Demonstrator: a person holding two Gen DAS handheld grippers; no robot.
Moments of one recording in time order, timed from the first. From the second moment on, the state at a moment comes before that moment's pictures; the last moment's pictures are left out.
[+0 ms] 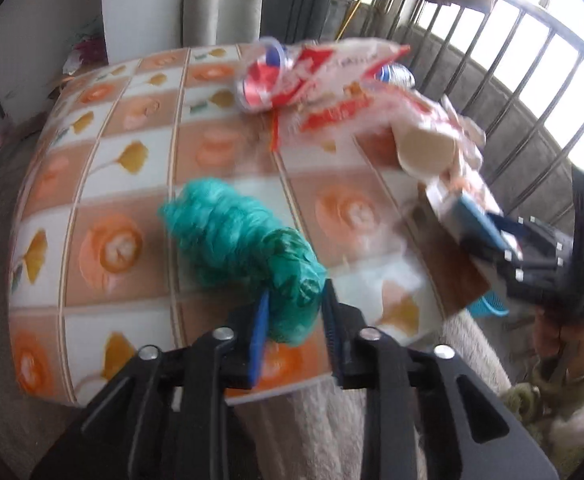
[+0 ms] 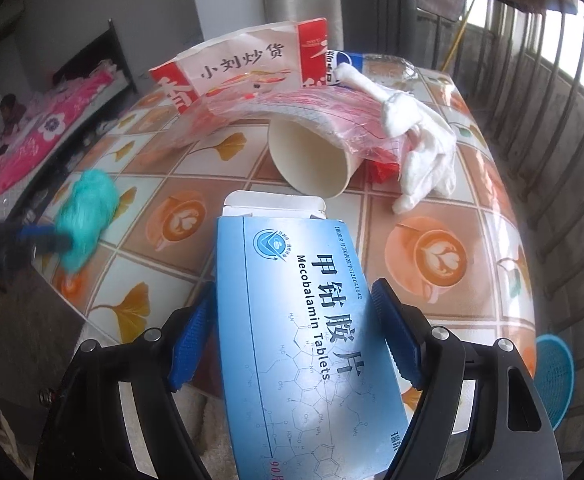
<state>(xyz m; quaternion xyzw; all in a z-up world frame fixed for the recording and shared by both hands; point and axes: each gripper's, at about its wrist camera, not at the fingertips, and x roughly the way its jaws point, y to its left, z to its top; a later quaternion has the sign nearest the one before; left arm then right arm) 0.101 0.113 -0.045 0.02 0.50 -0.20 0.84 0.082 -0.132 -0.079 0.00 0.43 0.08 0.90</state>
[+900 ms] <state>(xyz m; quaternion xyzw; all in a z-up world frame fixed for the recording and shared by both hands) 0.112 0.103 -0.069 -0.01 0.46 -0.04 0.89 0.079 -0.139 -0.089 0.02 0.48 0.14 0.87</state>
